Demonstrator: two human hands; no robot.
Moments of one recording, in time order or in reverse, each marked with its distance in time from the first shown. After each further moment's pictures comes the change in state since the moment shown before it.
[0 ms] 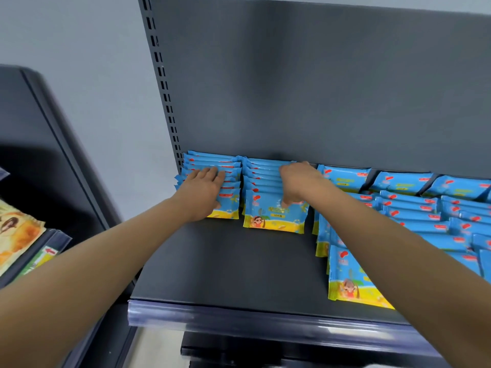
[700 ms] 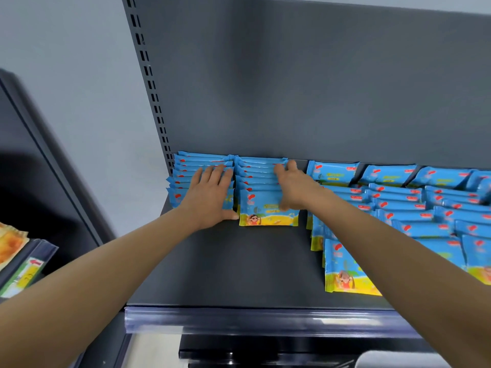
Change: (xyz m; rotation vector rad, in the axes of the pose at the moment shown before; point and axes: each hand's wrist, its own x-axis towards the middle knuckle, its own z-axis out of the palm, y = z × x) left_hand 0.000 0.026 0.006 -0.075 0.158 0.027; right_hand -0.008 0.007 0.029 0.175 0.114 -0.047
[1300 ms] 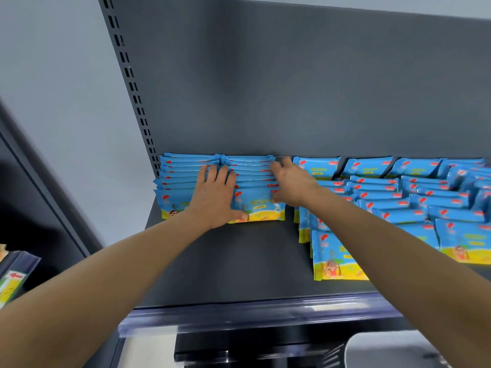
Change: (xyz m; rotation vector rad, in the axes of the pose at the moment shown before) left_hand 0.015 0.032 0.006 0.115 0.117 0.050; right_hand -0.009 0.020 0.005 0.012 0.139 -0.020
